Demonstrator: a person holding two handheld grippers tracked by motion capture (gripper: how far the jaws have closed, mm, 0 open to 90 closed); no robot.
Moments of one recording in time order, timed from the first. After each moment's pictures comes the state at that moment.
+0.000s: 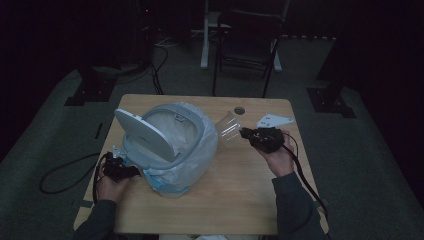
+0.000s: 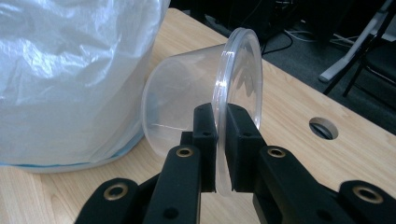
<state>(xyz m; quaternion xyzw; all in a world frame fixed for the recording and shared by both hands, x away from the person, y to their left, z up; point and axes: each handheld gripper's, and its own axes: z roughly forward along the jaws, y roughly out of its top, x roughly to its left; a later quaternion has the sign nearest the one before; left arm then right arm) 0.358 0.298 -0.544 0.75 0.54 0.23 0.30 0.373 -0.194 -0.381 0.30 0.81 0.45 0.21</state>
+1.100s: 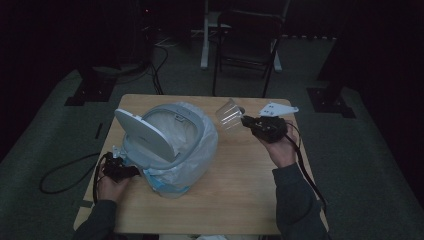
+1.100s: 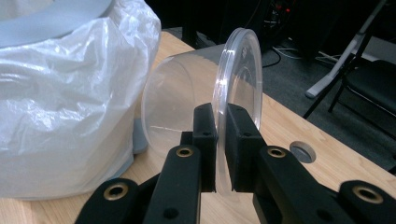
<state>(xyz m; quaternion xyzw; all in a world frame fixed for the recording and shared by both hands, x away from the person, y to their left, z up) 0.358 0.298 -0.544 0.75 0.54 0.23 0.30 0.380 -0.194 -0.348 0.30 0.80 0.47 0.23</state>
